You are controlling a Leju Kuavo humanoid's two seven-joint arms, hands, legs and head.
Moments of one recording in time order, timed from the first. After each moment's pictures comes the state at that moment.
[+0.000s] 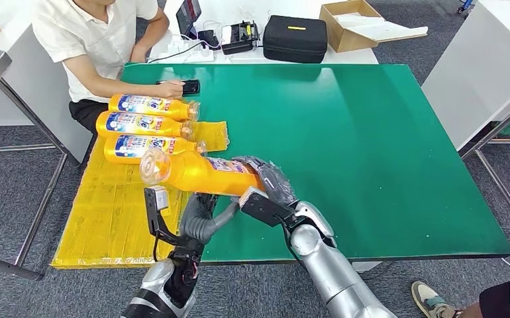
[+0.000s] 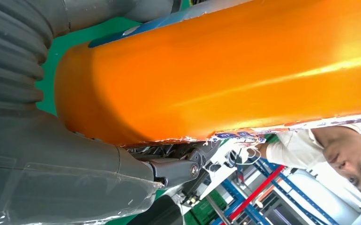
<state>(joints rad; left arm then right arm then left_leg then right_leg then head) -0.25 -0.32 -0.40 -1.01 0.47 -0.03 -0.27 -0.33 0.10 0.41 -1.12 0.68 0.09 -0.46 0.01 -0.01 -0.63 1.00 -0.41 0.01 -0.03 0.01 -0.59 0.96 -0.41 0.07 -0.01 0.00</state>
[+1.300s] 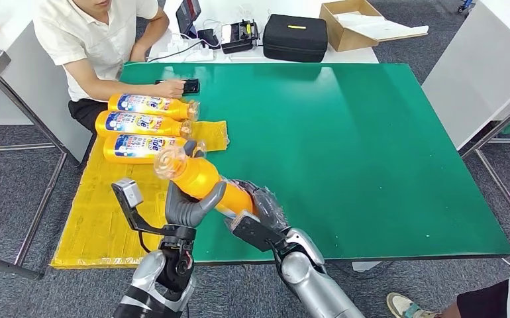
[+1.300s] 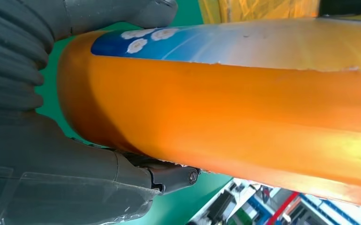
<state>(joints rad) -0.22 -0.32 -0.44 -1.24 0.51 0.00 -0.34 -0.22 0.12 0.48 -1.11 0.66 0.00 -0.43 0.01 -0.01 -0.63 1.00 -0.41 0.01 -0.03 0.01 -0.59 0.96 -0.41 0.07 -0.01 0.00</state>
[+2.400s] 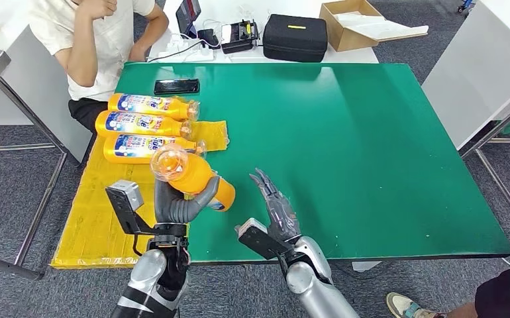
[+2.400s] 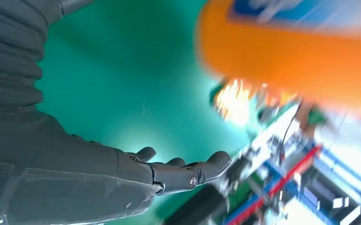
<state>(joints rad) -0.21 -0.31 -0.41 -1.30 0.24 0.23 -0.40 -0.16 0.12 0.42 -1.12 0.75 -0.20 -0.44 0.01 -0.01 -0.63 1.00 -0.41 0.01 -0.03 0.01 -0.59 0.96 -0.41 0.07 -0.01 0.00</state>
